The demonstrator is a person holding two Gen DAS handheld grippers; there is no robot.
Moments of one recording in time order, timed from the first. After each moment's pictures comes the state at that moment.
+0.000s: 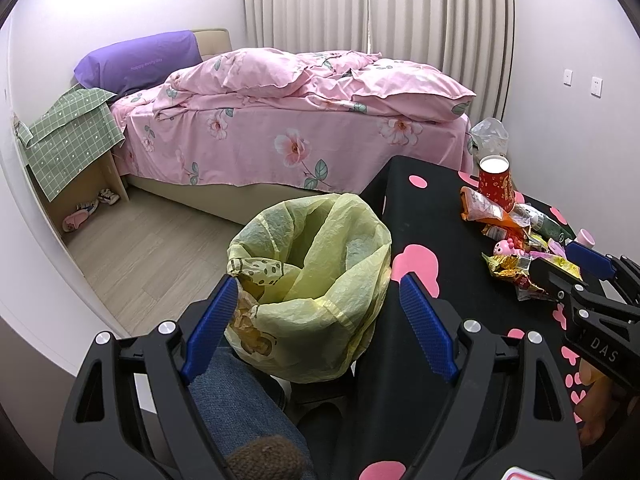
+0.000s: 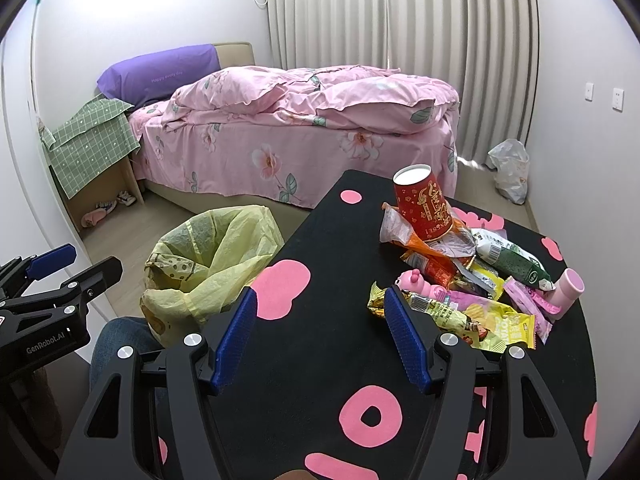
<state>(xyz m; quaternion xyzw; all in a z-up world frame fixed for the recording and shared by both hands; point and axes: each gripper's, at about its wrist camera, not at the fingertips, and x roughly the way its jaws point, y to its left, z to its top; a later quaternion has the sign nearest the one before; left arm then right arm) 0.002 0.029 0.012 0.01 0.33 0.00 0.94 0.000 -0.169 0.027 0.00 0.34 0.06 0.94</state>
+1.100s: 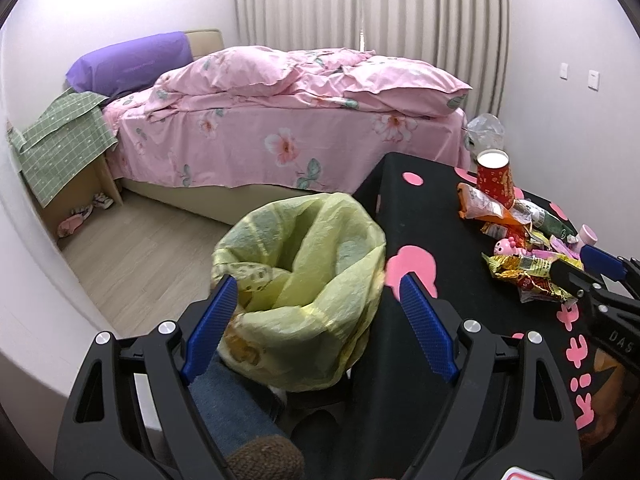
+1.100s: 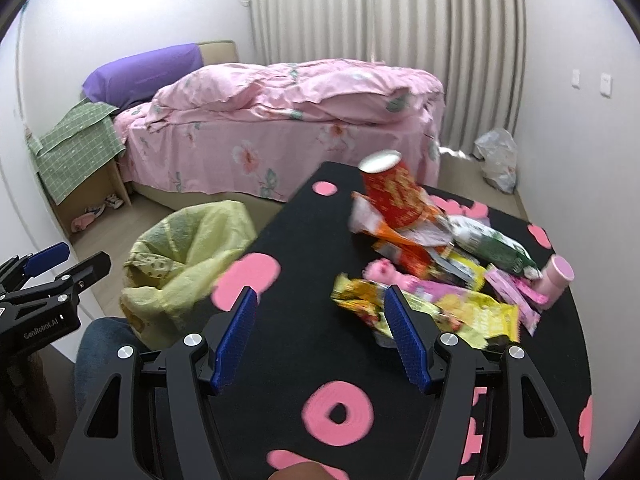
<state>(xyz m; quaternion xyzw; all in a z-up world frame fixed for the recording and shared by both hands) 0.017 0.020 0.000 0.02 0.33 -0.02 0.94 0.004 -0.207 0.017 0.01 0.35 0.03 0.94</state>
